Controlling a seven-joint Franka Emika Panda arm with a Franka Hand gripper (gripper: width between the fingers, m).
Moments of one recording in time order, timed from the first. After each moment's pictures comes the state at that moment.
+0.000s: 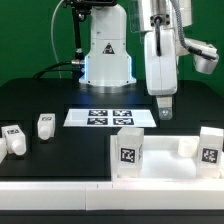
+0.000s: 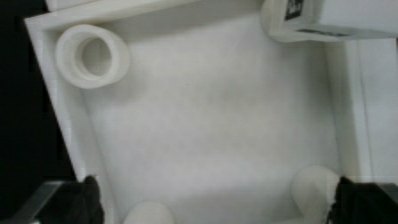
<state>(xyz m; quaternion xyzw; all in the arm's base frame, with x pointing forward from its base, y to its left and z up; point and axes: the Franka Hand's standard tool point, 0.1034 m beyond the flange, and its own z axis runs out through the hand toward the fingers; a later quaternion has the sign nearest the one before) 0.576 0.059 0.102 -0.62 0.78 0.02 0.07</state>
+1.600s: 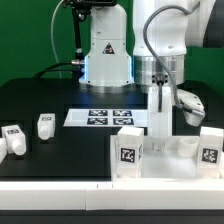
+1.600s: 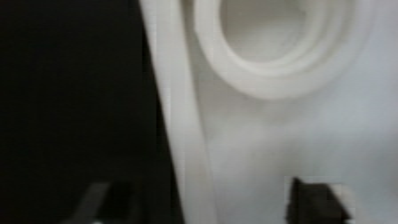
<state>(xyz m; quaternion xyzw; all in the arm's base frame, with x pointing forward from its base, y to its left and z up) 0.509 0.066 0.009 -0.65 0.76 0.00 0.04</state>
